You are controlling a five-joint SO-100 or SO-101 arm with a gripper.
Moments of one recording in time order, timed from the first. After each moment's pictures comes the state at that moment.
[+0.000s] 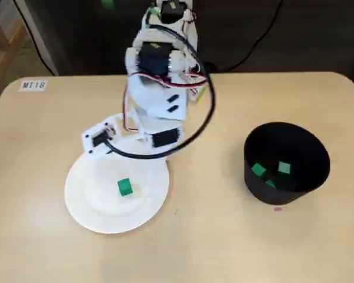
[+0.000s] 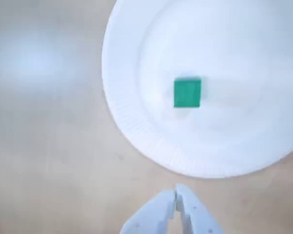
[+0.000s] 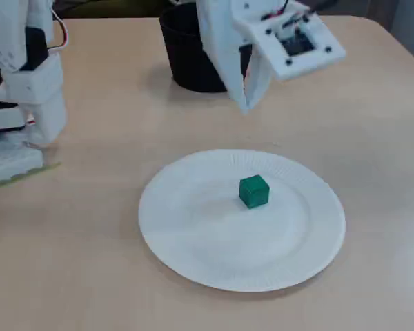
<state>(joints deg) 16.3 81.5 69.1 88.5 -35.9</state>
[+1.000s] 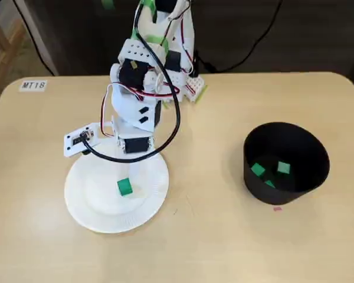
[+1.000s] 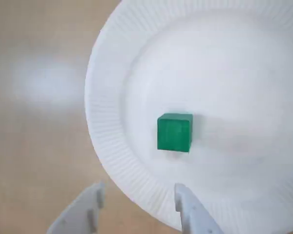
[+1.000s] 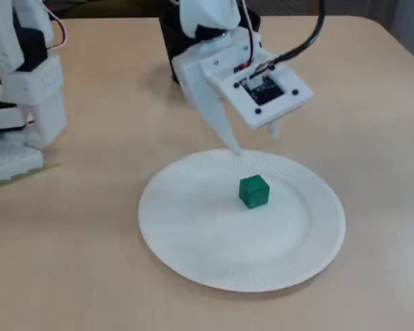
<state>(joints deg) 18.4 95.4 103.4 59.0 -40.3</state>
